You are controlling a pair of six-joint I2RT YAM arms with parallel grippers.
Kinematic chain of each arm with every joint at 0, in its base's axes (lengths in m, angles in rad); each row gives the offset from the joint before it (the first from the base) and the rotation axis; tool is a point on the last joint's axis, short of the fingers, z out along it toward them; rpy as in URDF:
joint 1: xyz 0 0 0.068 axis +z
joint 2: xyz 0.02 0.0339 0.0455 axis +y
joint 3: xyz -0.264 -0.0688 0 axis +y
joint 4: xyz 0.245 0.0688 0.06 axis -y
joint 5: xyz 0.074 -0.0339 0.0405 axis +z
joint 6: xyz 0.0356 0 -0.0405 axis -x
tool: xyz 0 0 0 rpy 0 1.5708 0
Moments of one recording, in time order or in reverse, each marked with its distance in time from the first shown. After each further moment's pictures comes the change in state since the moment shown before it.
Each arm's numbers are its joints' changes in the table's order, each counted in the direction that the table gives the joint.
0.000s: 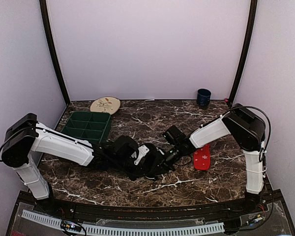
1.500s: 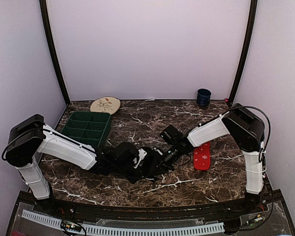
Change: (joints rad) left arm -0.010 0.064 0.043 0.053 0.100 0.085; right arm 0.016 0.006 -0.051 -0.101 -0.028 0.087
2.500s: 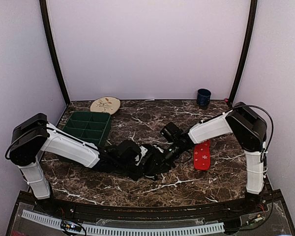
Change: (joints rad) left arm 0.018 0.038 -0.045 -0.014 0.002 0.062; right arm -0.014 -0.024 -0.035 -0.107 -0.065 0.134
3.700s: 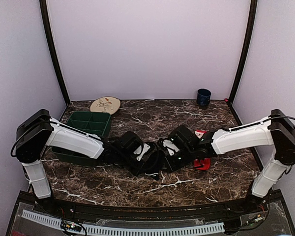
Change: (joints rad) left arm 0.071 0.052 -0.123 -0.153 -0.196 -0.064; right arm 0.144 -0.405 0.269 0.059 -0.677 0.129
